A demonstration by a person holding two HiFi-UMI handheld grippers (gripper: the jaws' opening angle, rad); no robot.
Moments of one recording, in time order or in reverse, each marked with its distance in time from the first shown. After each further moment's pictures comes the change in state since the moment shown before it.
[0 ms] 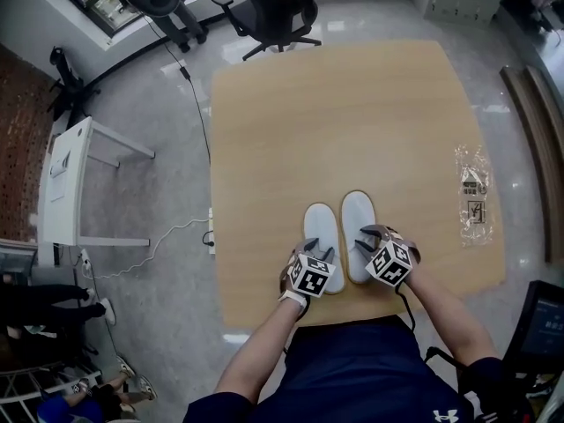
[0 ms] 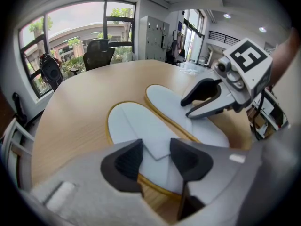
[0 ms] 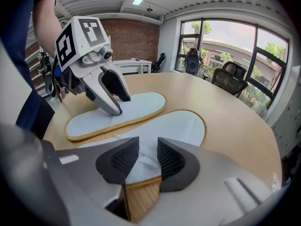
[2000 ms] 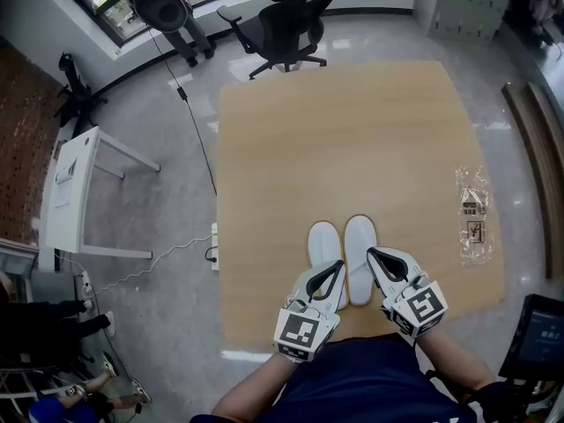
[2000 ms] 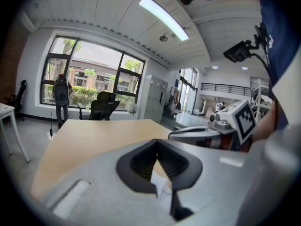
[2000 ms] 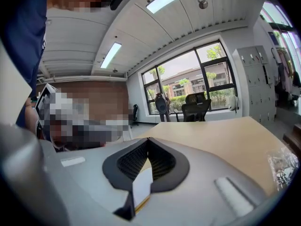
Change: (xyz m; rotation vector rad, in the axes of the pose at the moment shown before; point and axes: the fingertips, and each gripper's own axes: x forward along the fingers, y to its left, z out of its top) left arm -0.192 -0.044 0.154 -0.101 -0.671 -0.064; right arm -0.176 -0.028 0.144 0.476 -0.647 -0.171
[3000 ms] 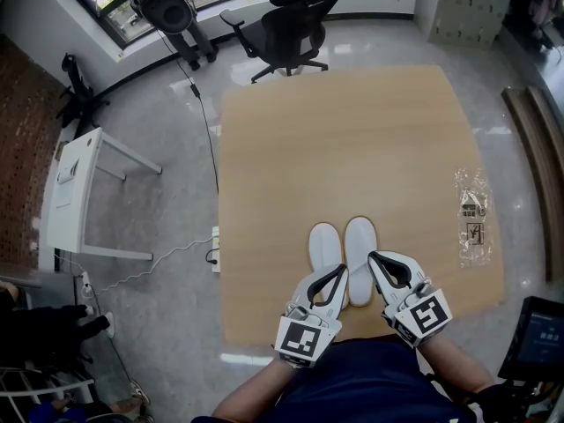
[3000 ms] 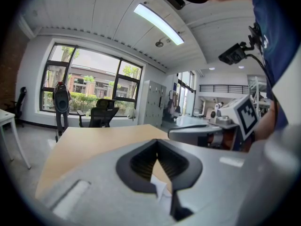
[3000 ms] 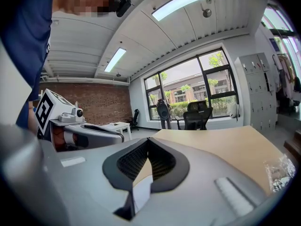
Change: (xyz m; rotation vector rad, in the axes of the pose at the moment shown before) left arm -0.008 -0.010 0.022 0.043 -0.047 0.003; right arm -0.011 0.013 0.029 -0.031 -0.055 0.011
